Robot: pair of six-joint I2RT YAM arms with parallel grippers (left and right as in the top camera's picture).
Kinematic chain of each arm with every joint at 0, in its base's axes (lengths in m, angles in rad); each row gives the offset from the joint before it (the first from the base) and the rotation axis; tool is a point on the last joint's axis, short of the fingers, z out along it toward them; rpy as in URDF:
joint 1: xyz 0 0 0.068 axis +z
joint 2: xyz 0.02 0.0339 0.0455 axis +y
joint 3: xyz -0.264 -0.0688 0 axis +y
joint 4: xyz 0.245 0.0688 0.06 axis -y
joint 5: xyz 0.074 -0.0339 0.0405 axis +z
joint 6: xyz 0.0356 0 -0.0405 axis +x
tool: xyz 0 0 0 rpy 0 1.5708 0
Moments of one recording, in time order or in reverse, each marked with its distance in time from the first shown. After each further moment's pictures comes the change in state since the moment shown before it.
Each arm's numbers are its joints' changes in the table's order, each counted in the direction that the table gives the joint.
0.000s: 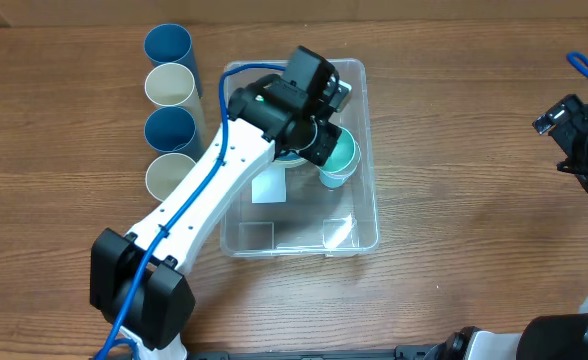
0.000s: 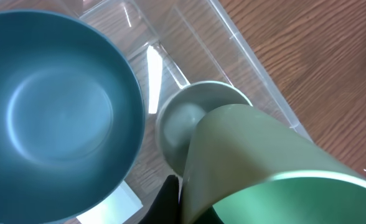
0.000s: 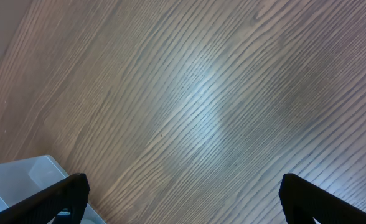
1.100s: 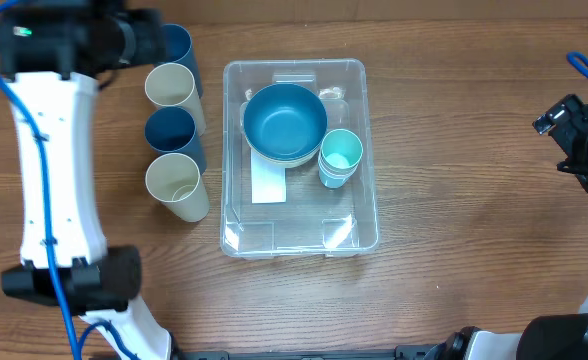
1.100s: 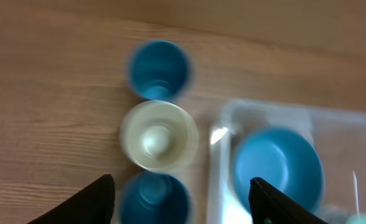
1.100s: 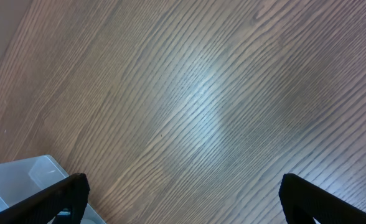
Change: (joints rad) left arm 0.626 0.067 -0.636 -0.380 0.054 -0.153; right arm 0.000 0.000 0.000 -0.001 0.000 0.000
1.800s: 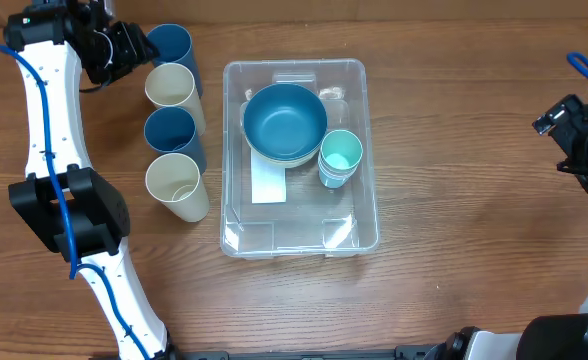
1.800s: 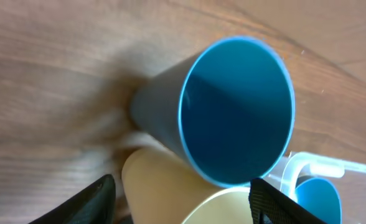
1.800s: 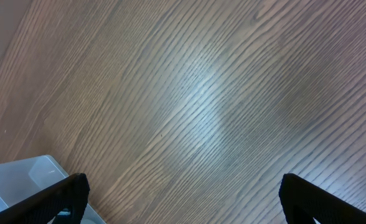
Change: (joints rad) left arm 0.171 0.367 0.005 0.183 -0.324 -0.044; right arm 0.000 0.000 0.000 0.000 0.000 0.000
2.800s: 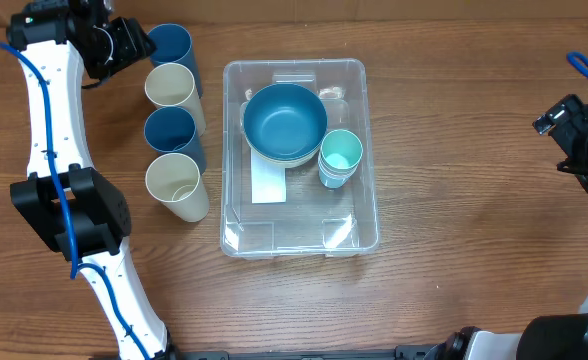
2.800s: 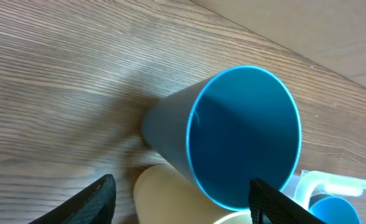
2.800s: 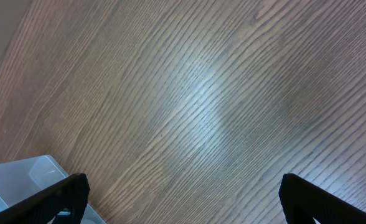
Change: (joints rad) left arm -0.007 0.000 0.000 0.046 0.061 0.009; right arm 0.000 0.000 0.000 0.001 0.000 0.000
